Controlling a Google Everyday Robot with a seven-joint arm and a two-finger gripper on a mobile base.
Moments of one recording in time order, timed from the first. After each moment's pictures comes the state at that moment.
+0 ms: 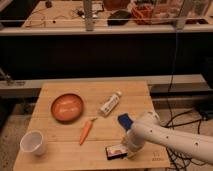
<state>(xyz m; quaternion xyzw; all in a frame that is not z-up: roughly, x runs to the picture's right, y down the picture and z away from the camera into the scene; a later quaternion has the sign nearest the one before) 0.122 0.320 0.757 -0.33 -0.15 -0.12 0.92</state>
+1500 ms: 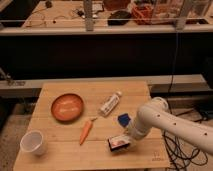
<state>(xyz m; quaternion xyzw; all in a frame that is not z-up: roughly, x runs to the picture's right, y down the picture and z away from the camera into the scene) 0.135 0.247 0.738 -0.32 -0.17 -0.11 0.92</state>
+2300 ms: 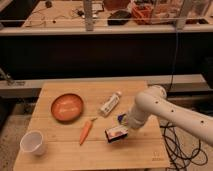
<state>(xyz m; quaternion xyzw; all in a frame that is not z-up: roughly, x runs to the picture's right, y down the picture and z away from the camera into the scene) 0.115 0.194 0.725 -0.32 -0.19 -0.13 0.92</state>
